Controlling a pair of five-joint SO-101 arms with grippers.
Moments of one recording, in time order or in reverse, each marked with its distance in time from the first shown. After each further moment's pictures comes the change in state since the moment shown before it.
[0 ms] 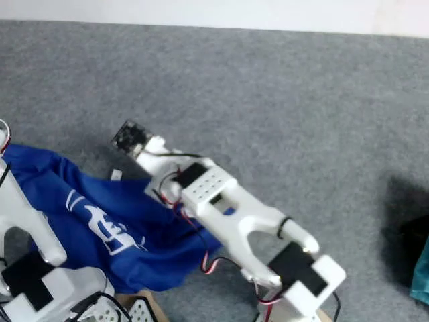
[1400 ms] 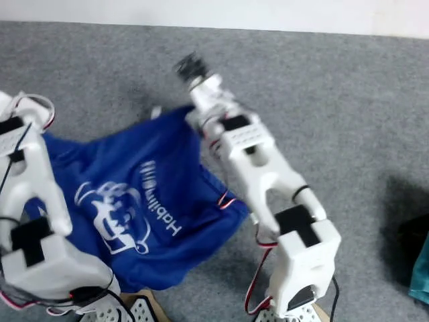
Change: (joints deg) left arm 12.8 14.3 -6.4 -9.8 0.0; right arm 22.0 13.8 -20.0 -10.5 0.0
